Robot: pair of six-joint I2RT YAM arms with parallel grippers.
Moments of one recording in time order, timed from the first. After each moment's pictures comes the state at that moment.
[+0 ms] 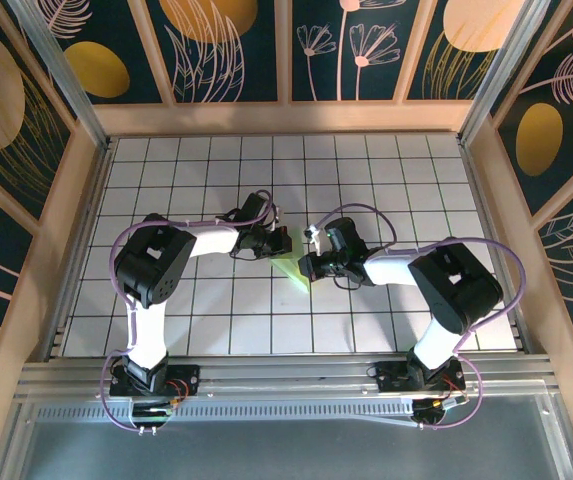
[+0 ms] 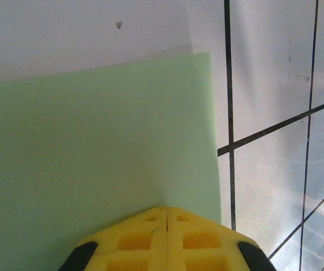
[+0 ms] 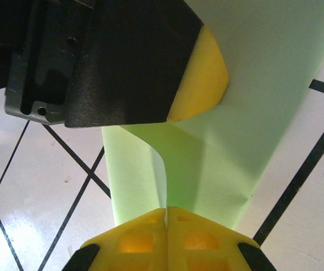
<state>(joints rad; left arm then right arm) -0.59 2.00 1.12 -0.08 0.43 -0.71 0.62 1.68 0.67 0.19 -0.44 0.31</state>
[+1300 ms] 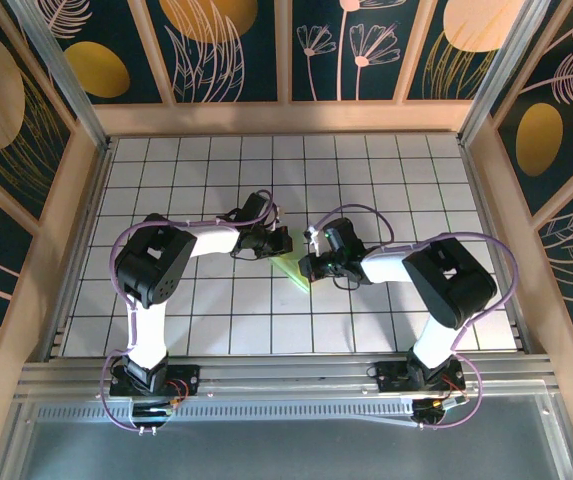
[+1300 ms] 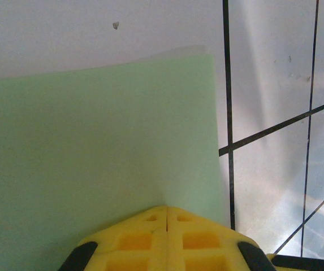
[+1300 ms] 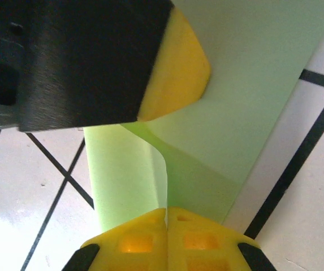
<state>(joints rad) -0.60 2.00 1.12 -0.09 0.43 -0.71 0.62 1.72 0.68 0.19 -0.41 0.31</state>
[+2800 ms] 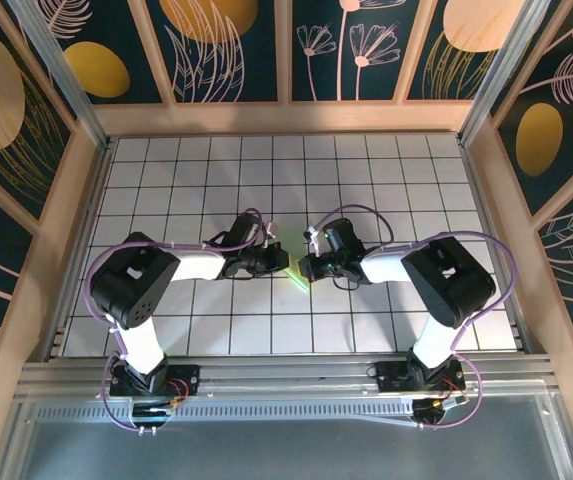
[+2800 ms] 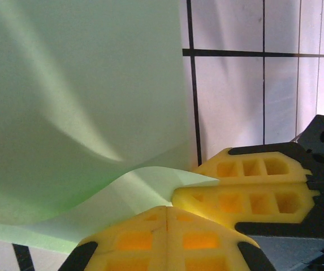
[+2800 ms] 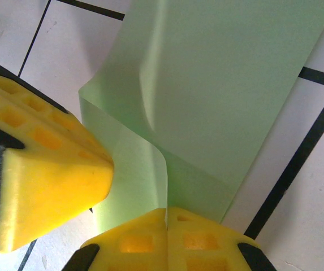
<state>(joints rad) -0.64 1.80 0.81 0.17 0.46 -0.84 0.62 1.73 0.68 0.19 -0.41 0.31</state>
